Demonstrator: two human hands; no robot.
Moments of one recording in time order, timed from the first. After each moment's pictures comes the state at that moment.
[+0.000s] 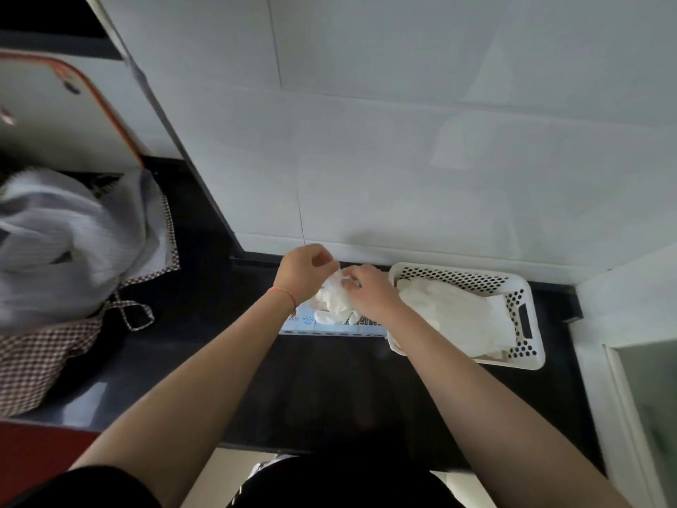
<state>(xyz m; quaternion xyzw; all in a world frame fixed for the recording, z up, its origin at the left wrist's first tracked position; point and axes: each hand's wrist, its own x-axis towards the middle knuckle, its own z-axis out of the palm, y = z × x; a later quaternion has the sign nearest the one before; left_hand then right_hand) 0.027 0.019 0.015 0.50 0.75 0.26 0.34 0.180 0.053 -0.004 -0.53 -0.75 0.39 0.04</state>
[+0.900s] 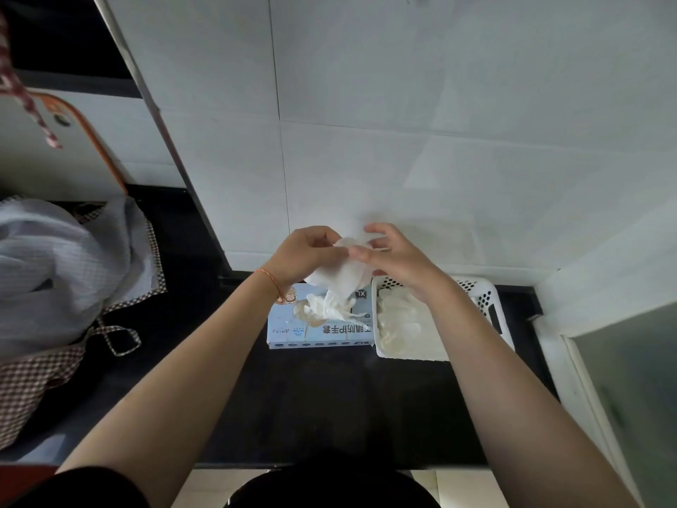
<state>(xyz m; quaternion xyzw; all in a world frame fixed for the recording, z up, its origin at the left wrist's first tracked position) 0.029 0.022 0.094 0.51 0.57 0.39 0.51 0.223 0.063 0.105 -0.52 -0.61 0.56 0.20</state>
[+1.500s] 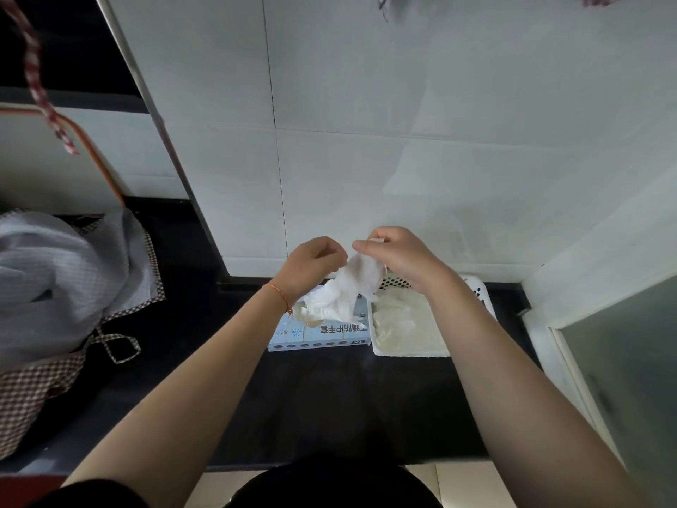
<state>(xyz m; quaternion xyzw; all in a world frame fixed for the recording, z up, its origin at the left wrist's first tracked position) 0.049 0.000 0.099 0.52 0.59 0.39 0.49 0.226 0.051 0.131 -0.55 -0.64 0.50 0.20</state>
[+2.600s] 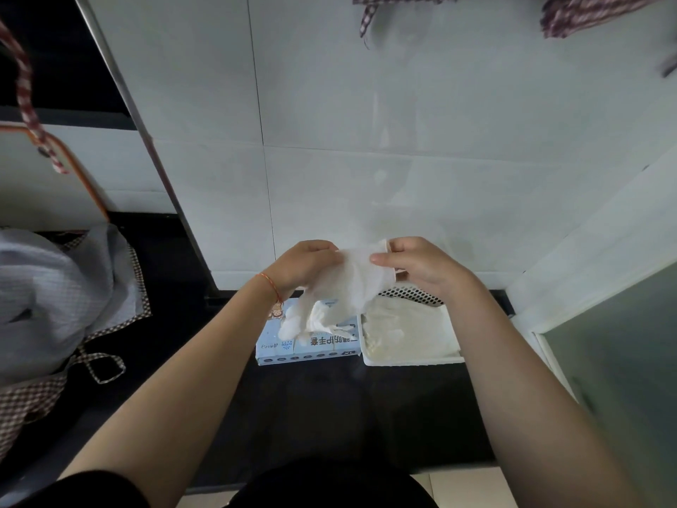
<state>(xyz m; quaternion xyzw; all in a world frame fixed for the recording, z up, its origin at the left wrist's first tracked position) 0.050 0.018 0.122 0.51 0.54 0.34 0.58 0.269 0.060 0.142 -0.54 -0.57 0.58 0.21</state>
